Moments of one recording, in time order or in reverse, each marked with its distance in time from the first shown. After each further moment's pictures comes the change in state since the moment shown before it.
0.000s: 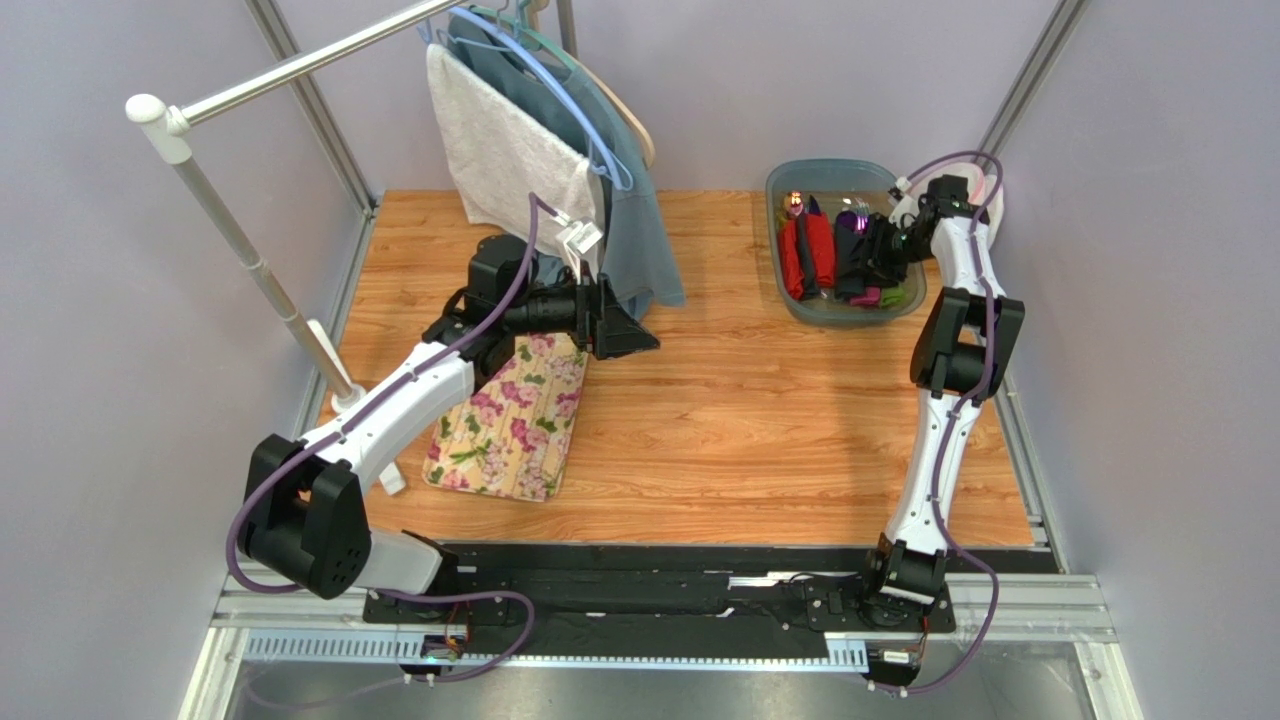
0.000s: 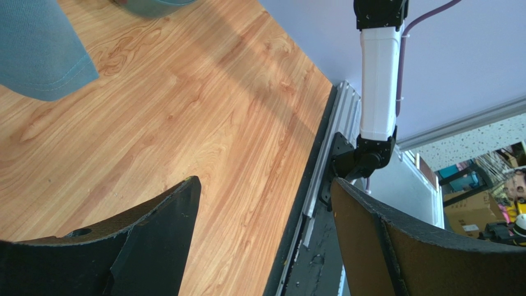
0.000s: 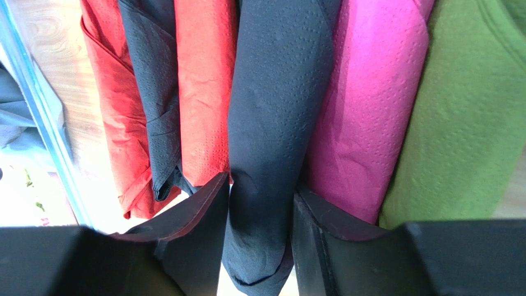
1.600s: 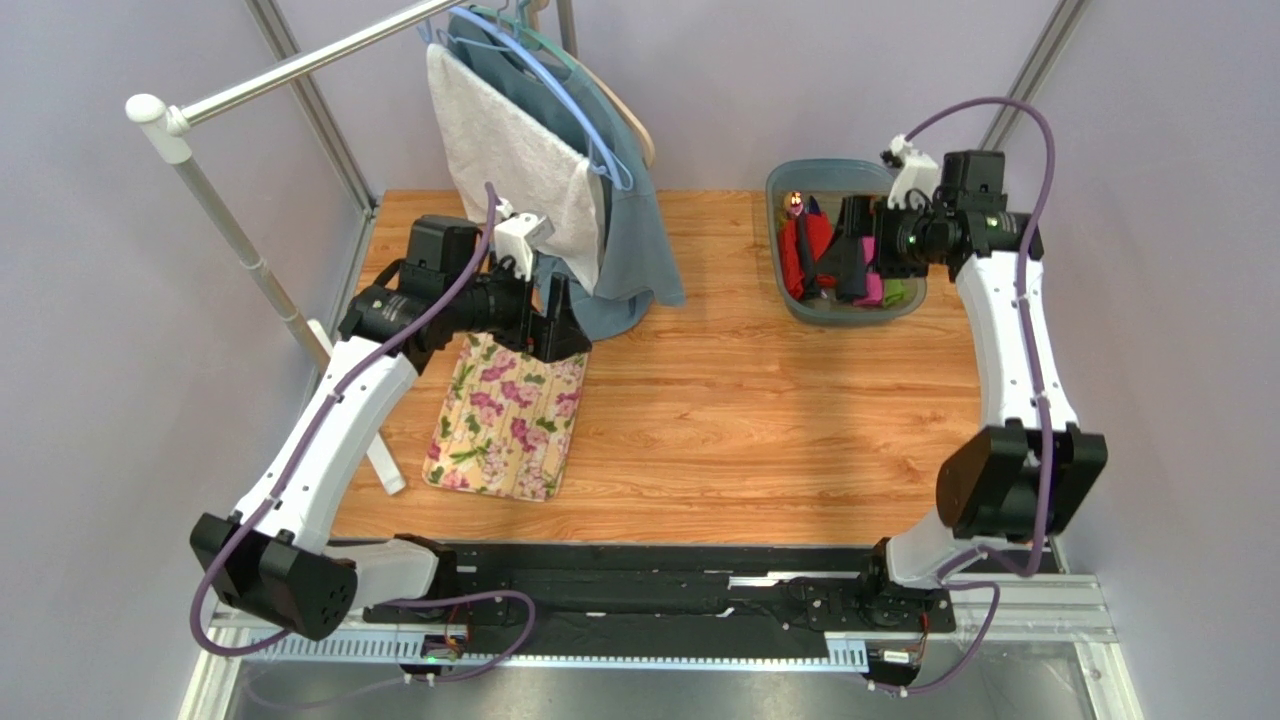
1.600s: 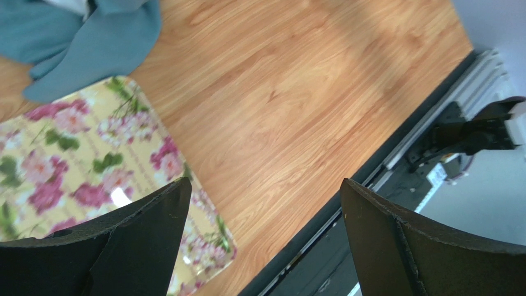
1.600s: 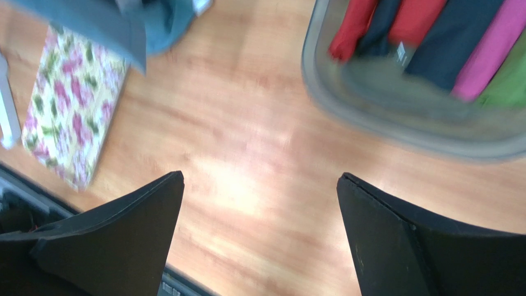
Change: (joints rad) left arm 0.102 -0.133 0.309 -0.838 -0.309 0.366; right arm 0.156 -0.952 -0.622 0.003 0.079 -0.118
